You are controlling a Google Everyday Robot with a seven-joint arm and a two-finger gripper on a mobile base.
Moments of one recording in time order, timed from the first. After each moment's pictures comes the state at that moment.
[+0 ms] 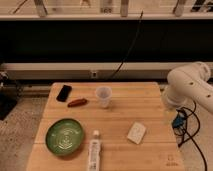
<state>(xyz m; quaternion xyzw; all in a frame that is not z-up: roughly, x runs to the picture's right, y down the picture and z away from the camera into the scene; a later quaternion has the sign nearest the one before) 0.292 0.110 0.681 -0.28 0.02 0.03 0.96</state>
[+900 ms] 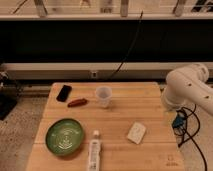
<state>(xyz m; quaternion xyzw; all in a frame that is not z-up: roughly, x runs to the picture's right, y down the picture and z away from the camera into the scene) 0.276 0.128 0.692 -0.29 0.02 -0.02 0.96</state>
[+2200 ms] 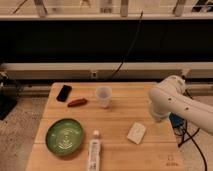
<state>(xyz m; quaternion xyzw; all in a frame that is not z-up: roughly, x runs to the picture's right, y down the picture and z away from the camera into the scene) 0.241 0.176 0.714 -0.31 0.01 -0.14 0.94</state>
